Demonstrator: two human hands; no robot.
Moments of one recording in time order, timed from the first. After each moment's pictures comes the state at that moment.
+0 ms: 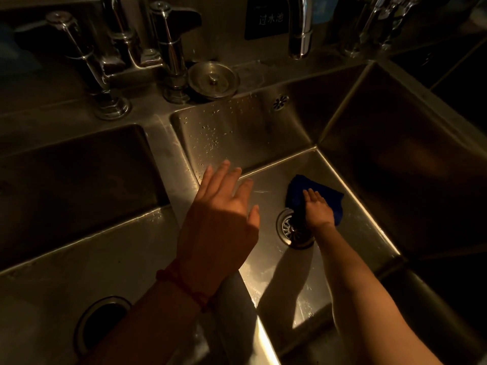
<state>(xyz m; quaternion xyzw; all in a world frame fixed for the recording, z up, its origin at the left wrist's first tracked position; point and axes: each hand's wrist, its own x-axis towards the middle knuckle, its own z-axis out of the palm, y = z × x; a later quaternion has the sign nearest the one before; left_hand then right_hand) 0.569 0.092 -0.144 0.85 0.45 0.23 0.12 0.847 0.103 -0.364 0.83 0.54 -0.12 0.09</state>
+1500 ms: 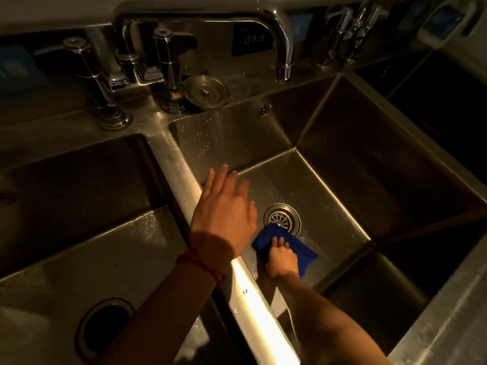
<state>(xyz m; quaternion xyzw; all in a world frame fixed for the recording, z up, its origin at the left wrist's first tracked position) 0.568 0.093 -0.135 0.87 0.45 0.15 0.13 0.722 0.008 -0.342 0.84 0.46 -0.27 0.13</state>
